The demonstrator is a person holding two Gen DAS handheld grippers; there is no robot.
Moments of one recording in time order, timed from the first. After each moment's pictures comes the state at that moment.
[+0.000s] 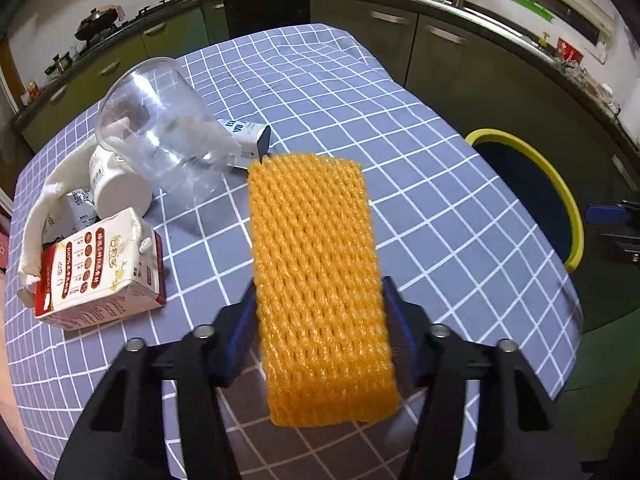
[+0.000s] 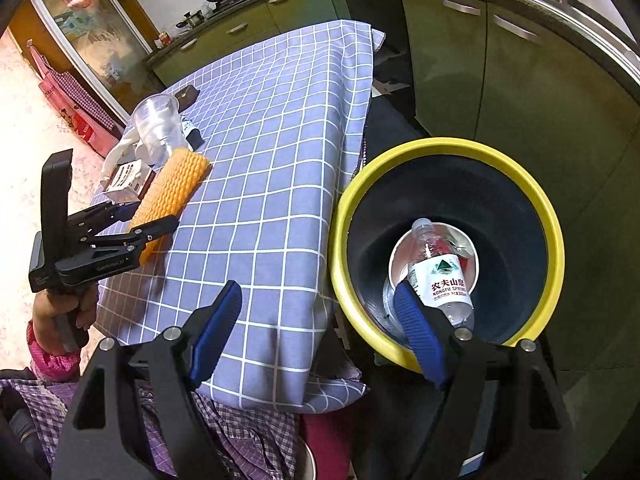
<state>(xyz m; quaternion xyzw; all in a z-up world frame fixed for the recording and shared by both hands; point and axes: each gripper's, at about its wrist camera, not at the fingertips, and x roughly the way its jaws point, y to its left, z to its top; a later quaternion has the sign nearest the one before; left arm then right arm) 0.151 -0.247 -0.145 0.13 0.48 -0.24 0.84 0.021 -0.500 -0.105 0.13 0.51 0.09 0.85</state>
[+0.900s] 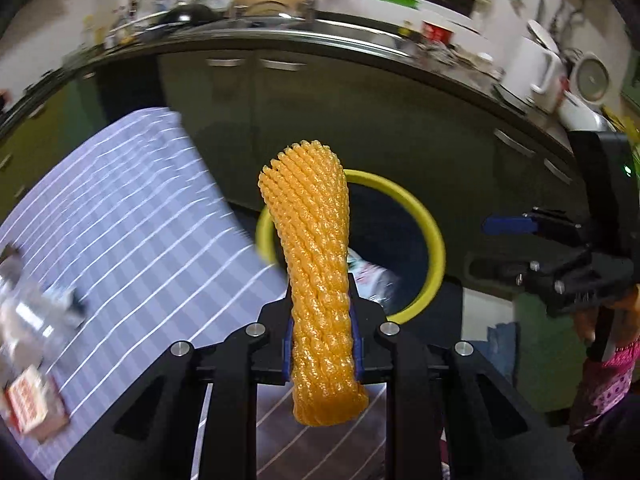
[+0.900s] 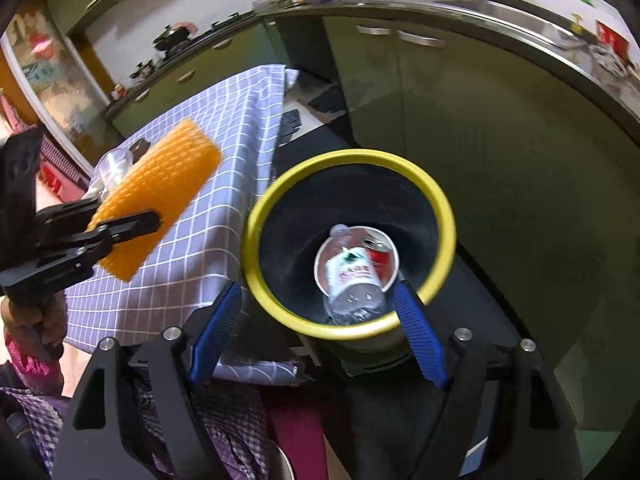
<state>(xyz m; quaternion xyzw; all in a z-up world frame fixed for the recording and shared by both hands) 0.099 -0.391 -0.073 0.17 0.42 -0.44 0.78 -0.049 -0.576 -0.087 0.16 0.46 -0.02 0.87</state>
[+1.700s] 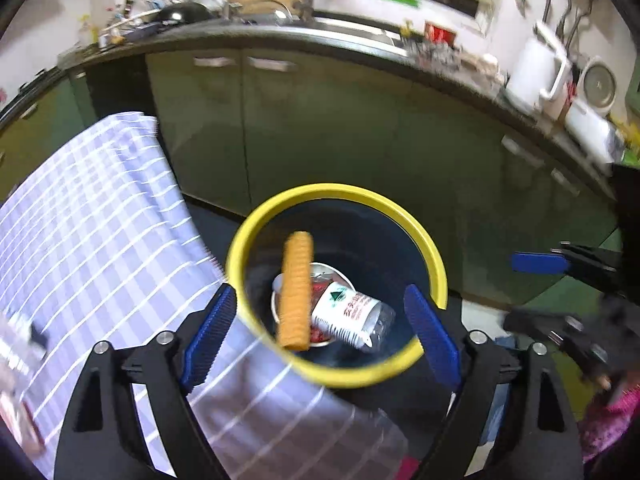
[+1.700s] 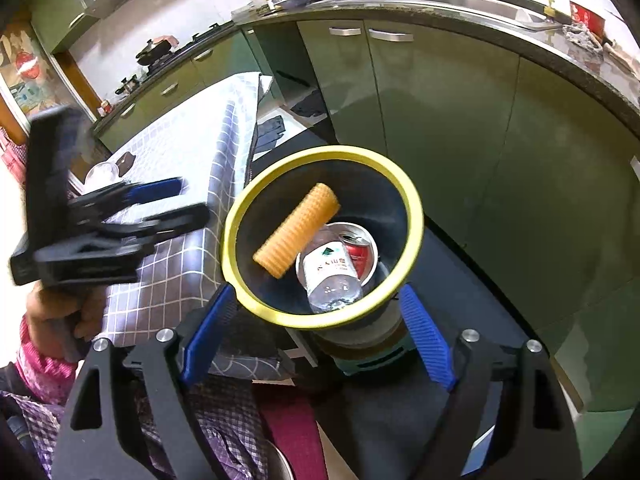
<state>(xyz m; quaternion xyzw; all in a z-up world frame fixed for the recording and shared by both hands) 0.108 -0.411 -0.089 0.14 0.41 -0.43 0.79 -0.054 -0.586 -0.097 0.18 0.45 -0.04 0.87</state>
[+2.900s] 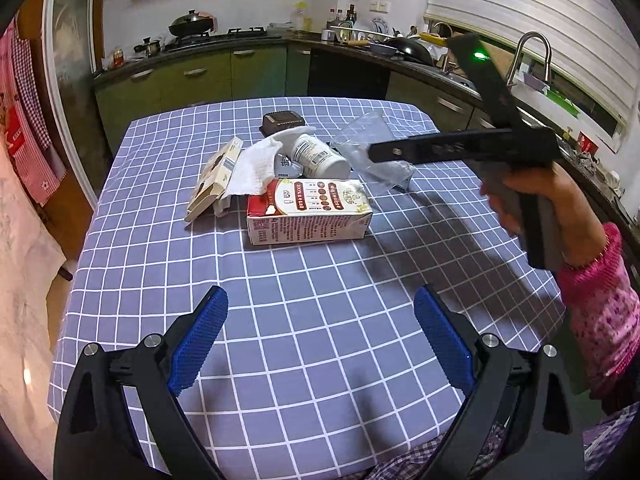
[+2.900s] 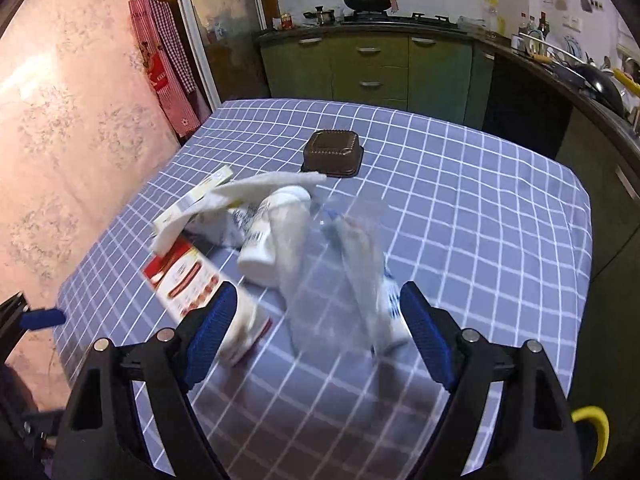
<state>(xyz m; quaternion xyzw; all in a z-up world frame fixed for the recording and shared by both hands) 0.073 -0.040 -0.085 0.02 0.40 -0.16 0.90 0.216 -0.259 -0.085 -0.04 0.43 0.23 0.87</state>
